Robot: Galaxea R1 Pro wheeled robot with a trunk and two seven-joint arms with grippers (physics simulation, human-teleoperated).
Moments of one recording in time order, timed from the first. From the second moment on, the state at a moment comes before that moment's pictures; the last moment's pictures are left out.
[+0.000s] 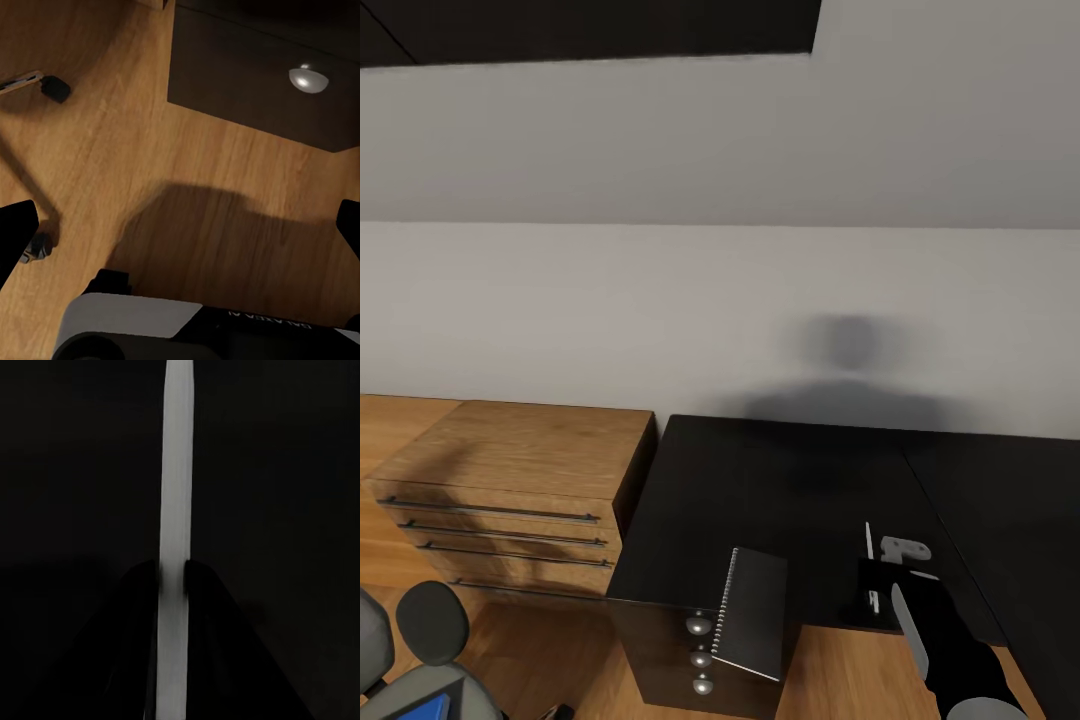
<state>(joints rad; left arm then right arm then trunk) -0.02 -0.06 -0.13 -0.58 0.26 -0.11 0.14 -0.44 -0.02 -0.23 -0.92 0.05 0.52 0.00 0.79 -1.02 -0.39</state>
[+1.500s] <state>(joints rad) -0.02 -0.06 -0.13 -0.59 0.26 -0.12 0.13 -0.44 -0.02 -0.23 -0.92 0.04 0.52 0.00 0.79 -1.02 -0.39</state>
